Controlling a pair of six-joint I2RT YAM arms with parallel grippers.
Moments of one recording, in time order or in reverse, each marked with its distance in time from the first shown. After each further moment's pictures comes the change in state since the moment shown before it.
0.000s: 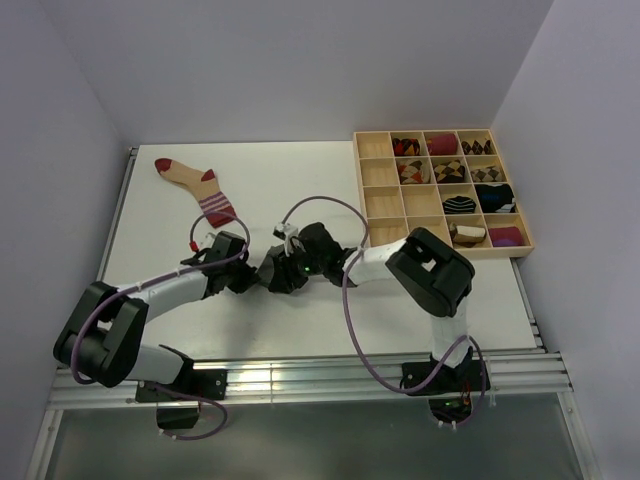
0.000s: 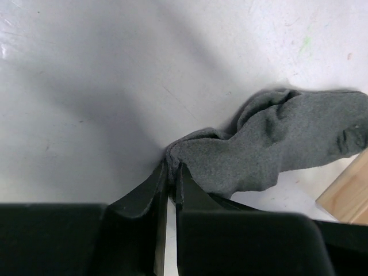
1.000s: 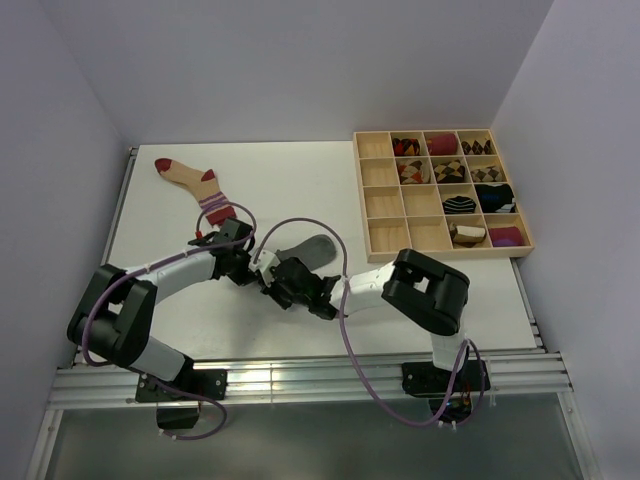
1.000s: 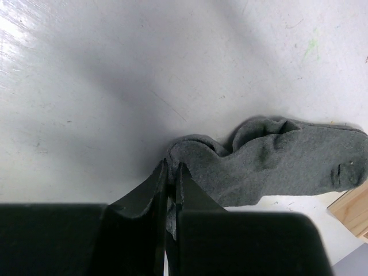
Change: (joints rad) left arm 0.000 0.117 0.196 -0.223 0.013 0.034; right arm 0.262 -0.052 -0.055 0.025 0.583 -0.326
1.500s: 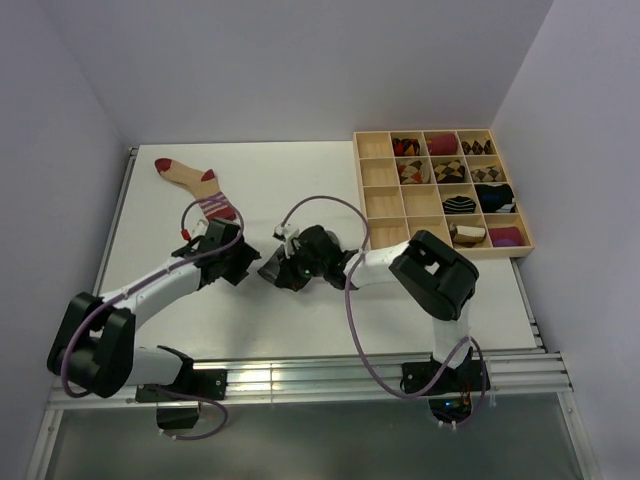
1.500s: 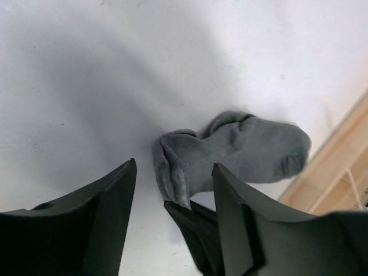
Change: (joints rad) left arm 0.029 -0.155 -0.061 0.063 -0.041 -0.040; right arm -0.222 0.005 0.015 -0.037 -0.420 0.223
